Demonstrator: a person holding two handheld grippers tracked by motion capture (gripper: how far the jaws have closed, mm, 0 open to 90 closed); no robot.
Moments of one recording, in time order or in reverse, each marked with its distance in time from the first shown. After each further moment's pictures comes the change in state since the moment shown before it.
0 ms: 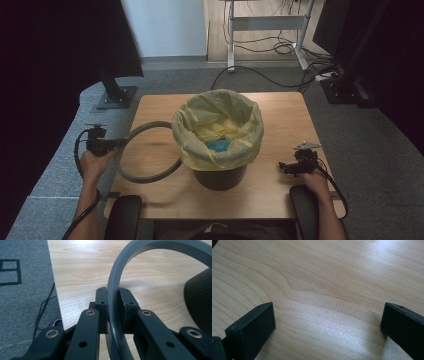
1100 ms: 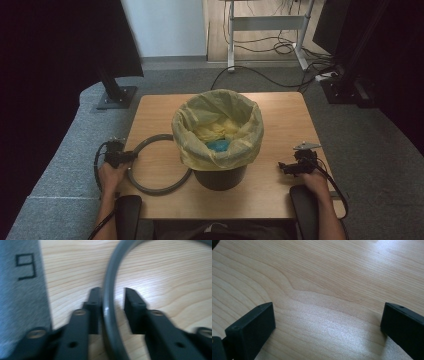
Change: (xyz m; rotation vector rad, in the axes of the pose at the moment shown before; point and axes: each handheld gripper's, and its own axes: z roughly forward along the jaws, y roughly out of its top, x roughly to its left) left arm -0.004 -0.045 0.064 0.056 0.121 0.092; right arm 0.001 0.000 0.000 0.000 0.004 -0.004
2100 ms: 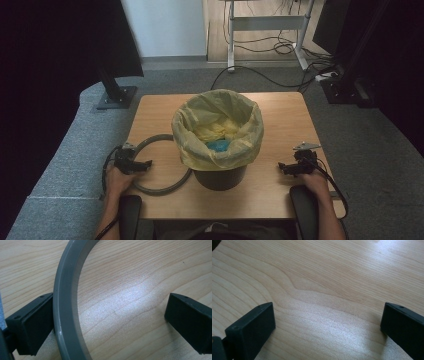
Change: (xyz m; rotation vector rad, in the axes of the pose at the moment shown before) left arm -0.030 -0.013 0.017 -0.016 0.018 0.206; right arm 0.001 0.000 0.000 0.000 0.005 -0.003
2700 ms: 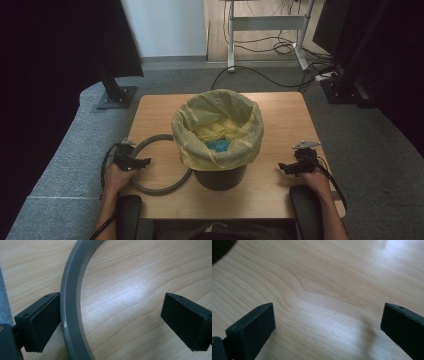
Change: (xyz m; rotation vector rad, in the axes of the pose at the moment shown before) left arm 0.003 0.015 -0.010 0.043 -0.020 -0.036; right arm 0.001 0.011 -0.010 0.015 0.045 -0.044
